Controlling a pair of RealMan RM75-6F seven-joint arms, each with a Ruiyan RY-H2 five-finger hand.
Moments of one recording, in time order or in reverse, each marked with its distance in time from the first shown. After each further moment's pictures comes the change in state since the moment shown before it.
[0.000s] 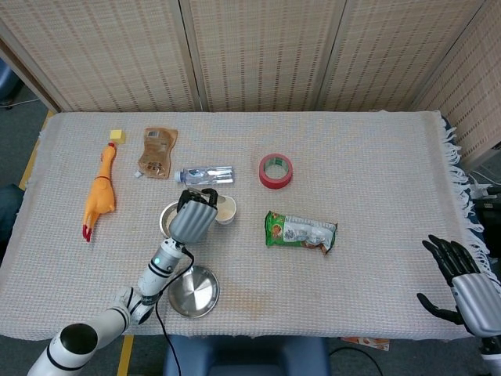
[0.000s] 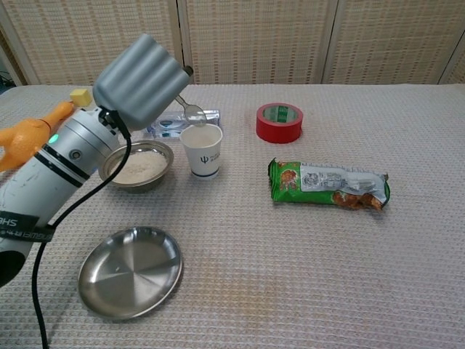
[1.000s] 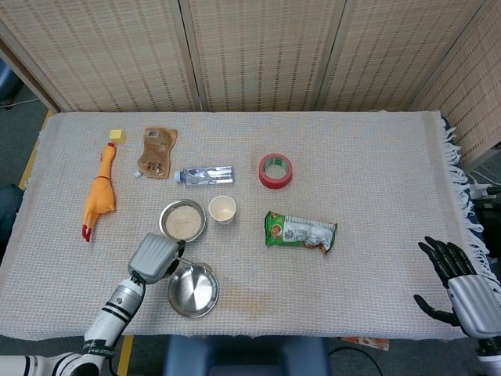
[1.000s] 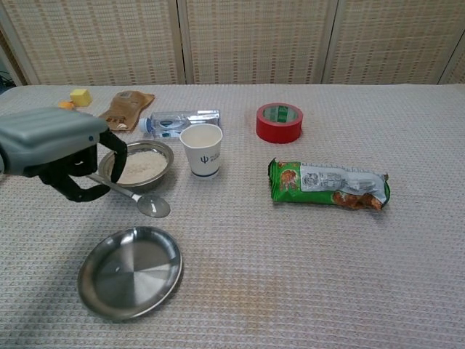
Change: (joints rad) left arm 0.240 0.660 0.037 -1.355 -0.421 -0.346 -0.130; right arm -0.006 -0.006 -0.002 -0.015 -0.008 0.008 -0.037
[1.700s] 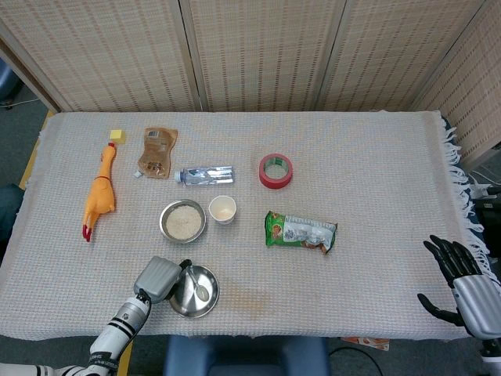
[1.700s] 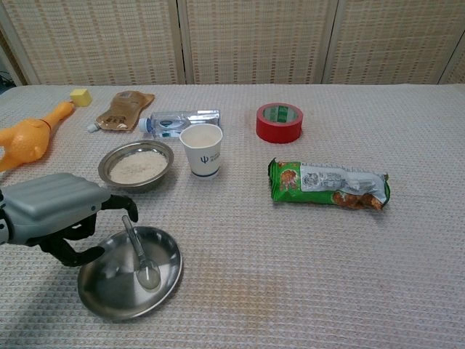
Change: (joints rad) left arm 0.044 -0.080 0.091 0.086 0.003 -0.050 0.001; right arm -0.008 0.003 0.005 0.002 0.003 0.014 0.008
